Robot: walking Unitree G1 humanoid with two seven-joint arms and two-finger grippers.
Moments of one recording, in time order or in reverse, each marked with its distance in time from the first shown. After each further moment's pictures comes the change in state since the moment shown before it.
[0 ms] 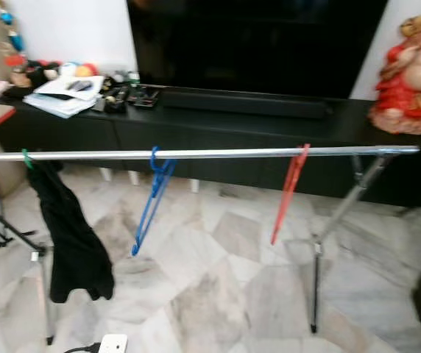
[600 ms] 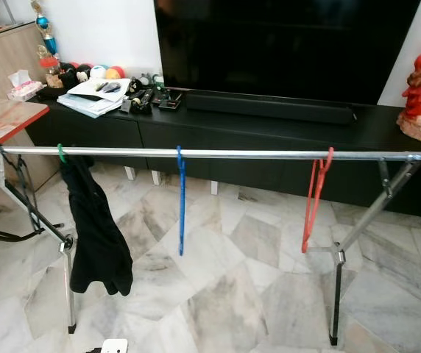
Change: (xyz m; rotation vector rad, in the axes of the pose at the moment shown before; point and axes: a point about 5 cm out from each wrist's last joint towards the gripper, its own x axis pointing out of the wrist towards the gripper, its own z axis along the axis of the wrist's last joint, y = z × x) left arm -0.001 -0.001 -0.010 -0.026 0.043 0.006; right arm -0.003 -0.023 0.003 -0.016 -0.012 -0.040
